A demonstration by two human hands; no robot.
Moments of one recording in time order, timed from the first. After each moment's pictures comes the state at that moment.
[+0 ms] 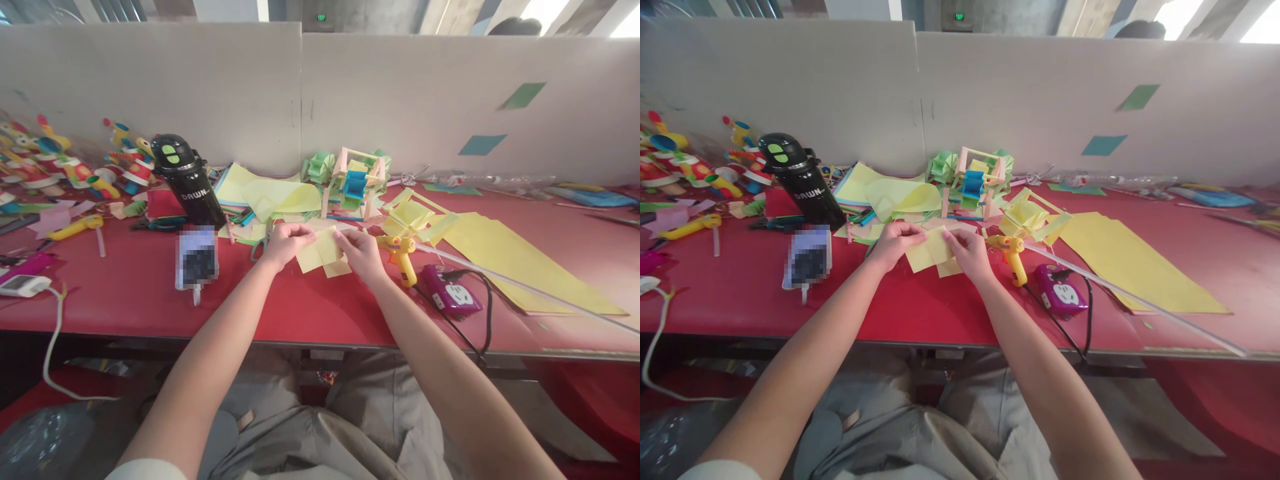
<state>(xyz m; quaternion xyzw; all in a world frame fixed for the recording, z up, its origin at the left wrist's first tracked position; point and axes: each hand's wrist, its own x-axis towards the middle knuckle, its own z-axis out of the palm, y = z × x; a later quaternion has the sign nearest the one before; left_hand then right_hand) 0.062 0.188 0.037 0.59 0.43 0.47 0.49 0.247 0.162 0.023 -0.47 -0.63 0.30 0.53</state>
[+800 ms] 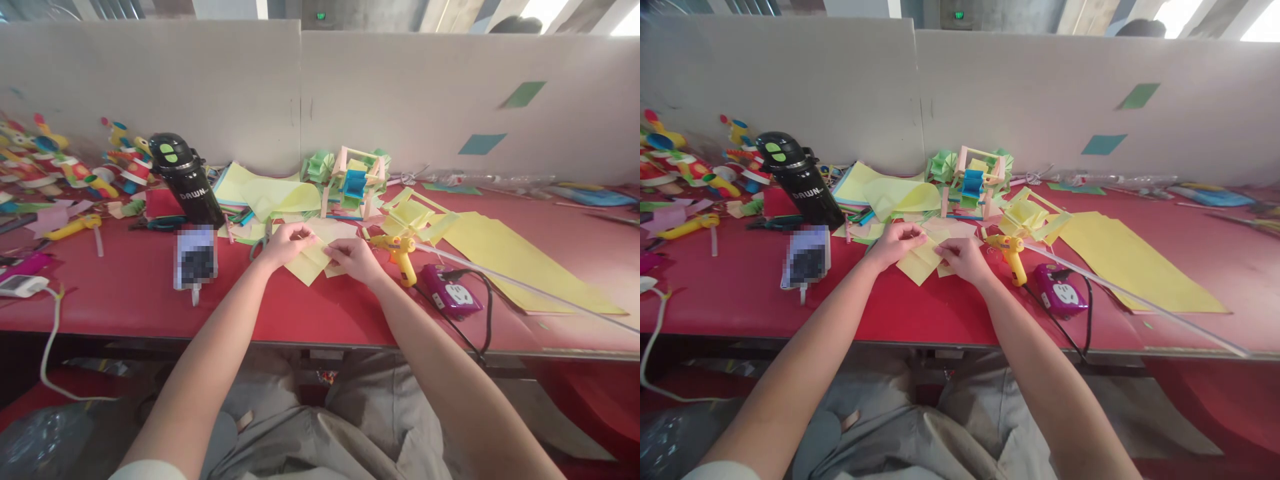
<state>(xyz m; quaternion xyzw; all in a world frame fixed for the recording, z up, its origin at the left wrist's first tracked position) 0.054 0.187 0.041 0.70 0.41 0.41 0.42 0.252 0.162 0.019 -0.44 -0.69 0.39 0.42</state>
